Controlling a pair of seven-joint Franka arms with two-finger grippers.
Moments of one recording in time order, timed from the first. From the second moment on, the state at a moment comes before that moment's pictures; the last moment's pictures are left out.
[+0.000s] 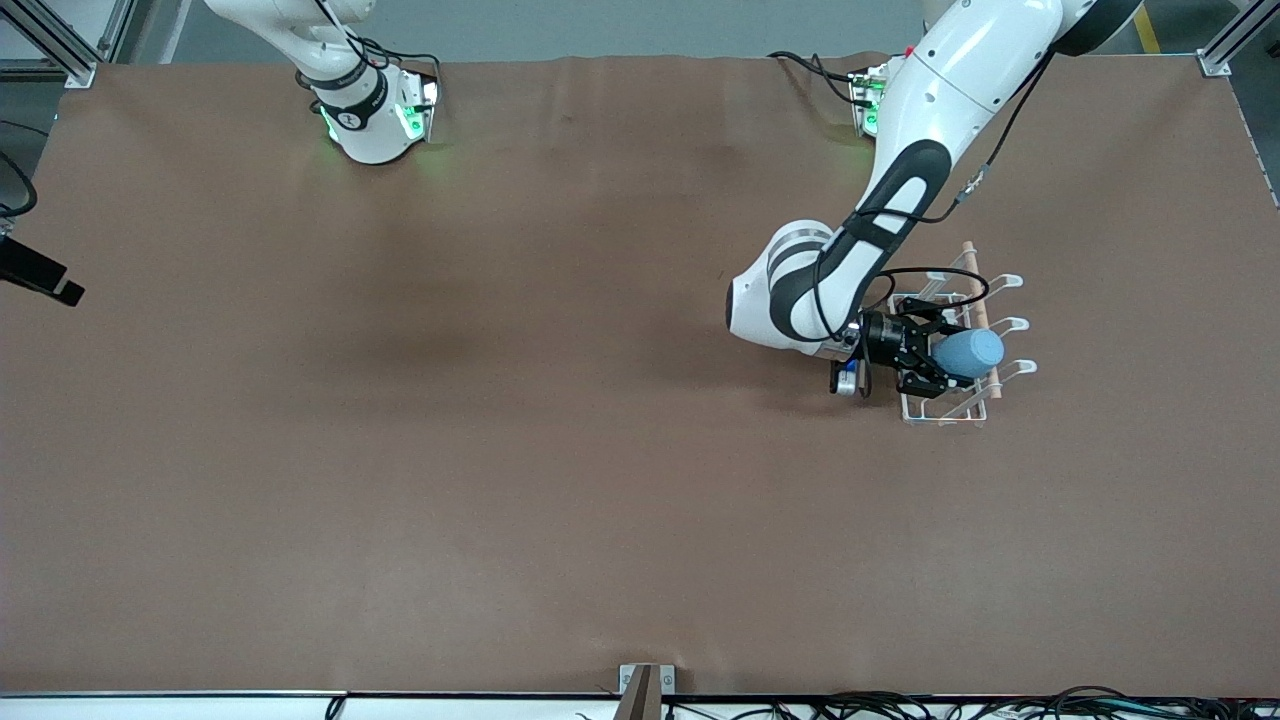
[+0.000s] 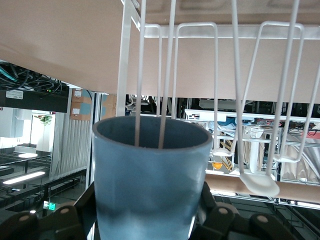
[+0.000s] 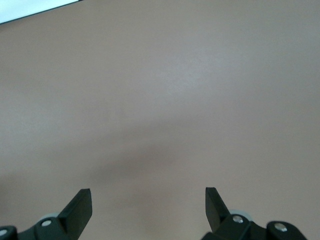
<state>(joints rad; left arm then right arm) -0.29 0.66 -0.38 -1.86 1.28 1.29 0.45 -0.04 0.08 -0.09 -1.43 0.03 1.52 0.12</state>
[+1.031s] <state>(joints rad) -0.28 0.66 -0.40 -1.75 1.28 1.21 0.42 -0.04 0.08 -0.09 -1.43 0.02 1.50 0.10</state>
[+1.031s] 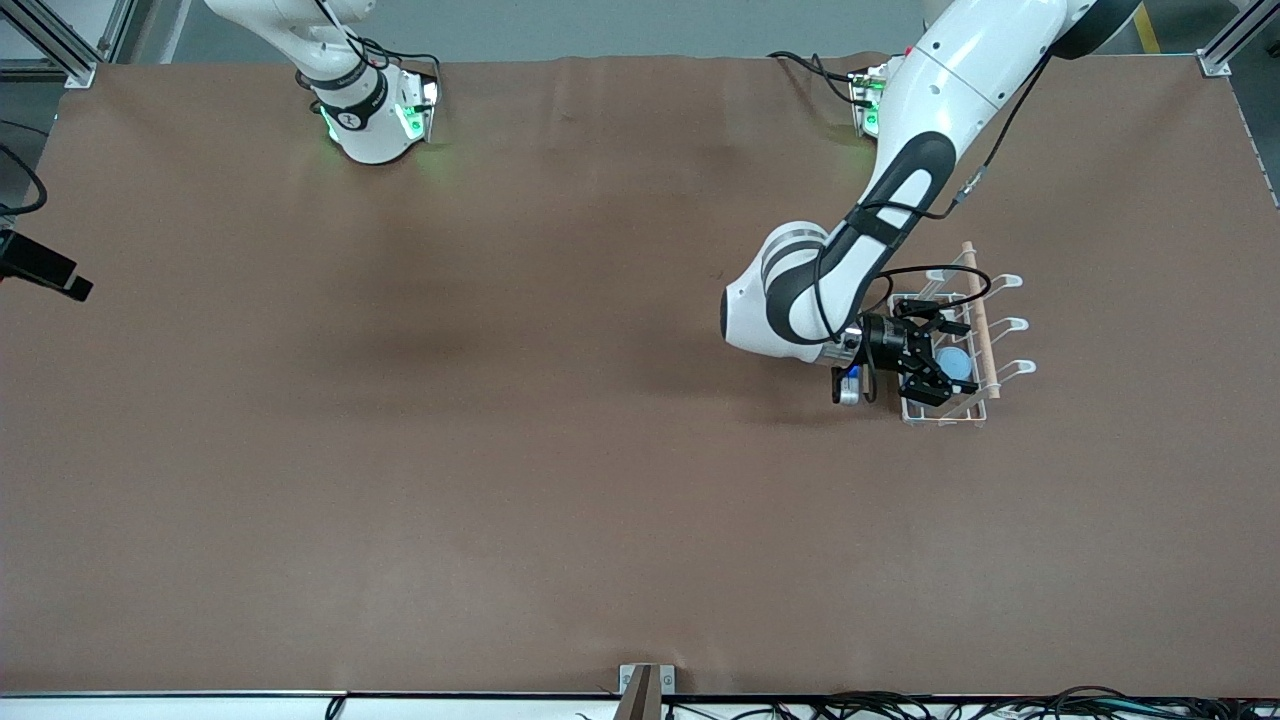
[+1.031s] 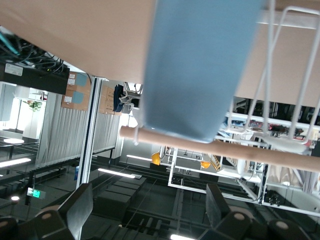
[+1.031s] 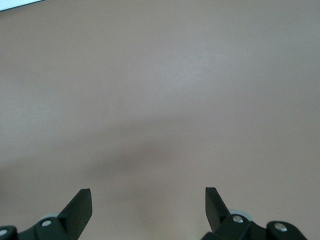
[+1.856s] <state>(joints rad) -0.12 0.51 -0.44 -1.38 0.78 1.34 0.03 -0.04 0.08 -0.08 -1.43 0.02 1.50 0.10</state>
